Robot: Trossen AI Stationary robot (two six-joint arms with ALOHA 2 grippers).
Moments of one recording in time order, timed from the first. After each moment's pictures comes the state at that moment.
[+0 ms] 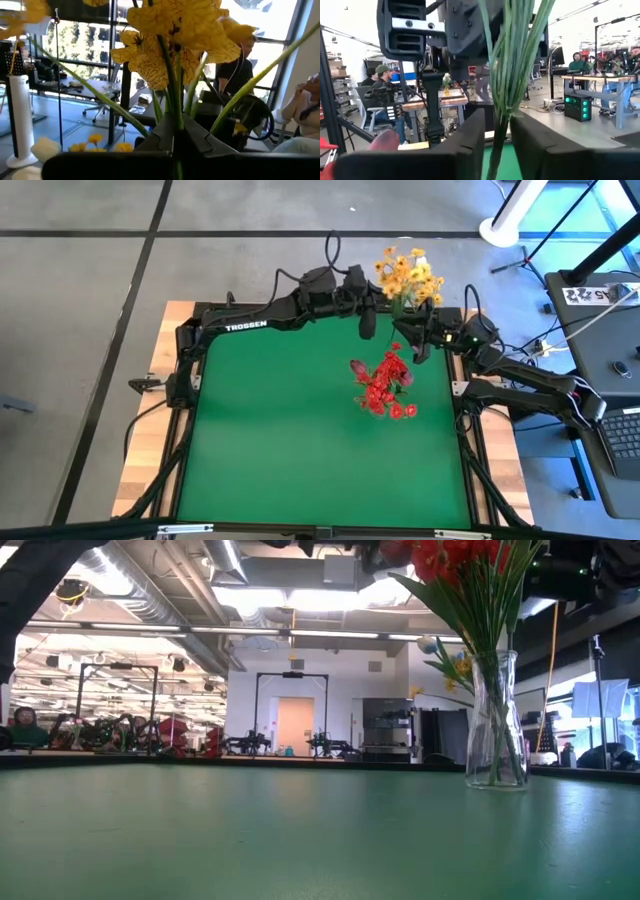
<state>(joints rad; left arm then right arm) 0.29 2.01 1.91 0.23 0.10 -0.12 -0.60 0.79 0.45 0.65 -0.41 0.17</state>
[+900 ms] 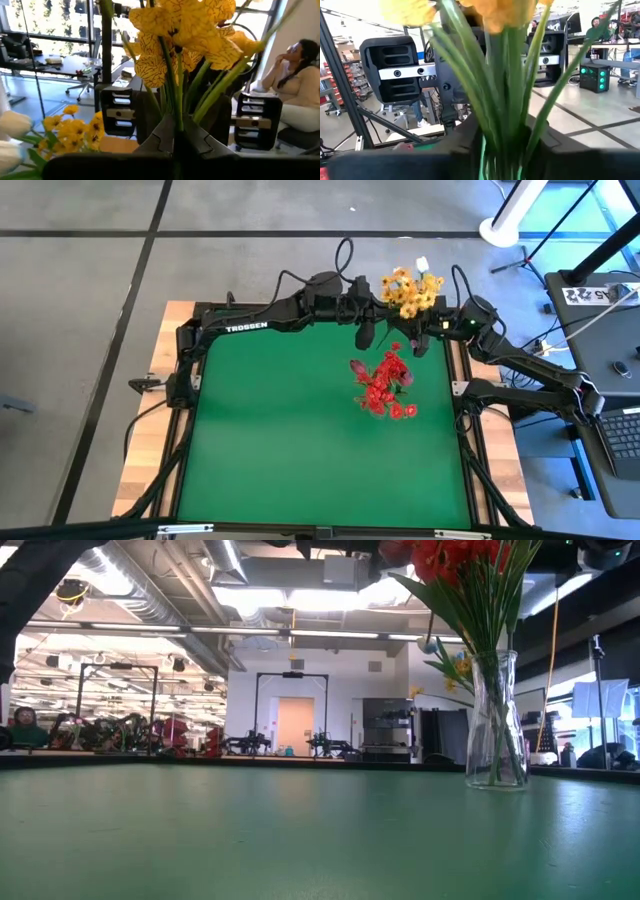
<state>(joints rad) 0.28 2.01 1.91 0.09 0.20 -0.09 -0.60 0.85 0.69 0.31 -0.49 0.19</state>
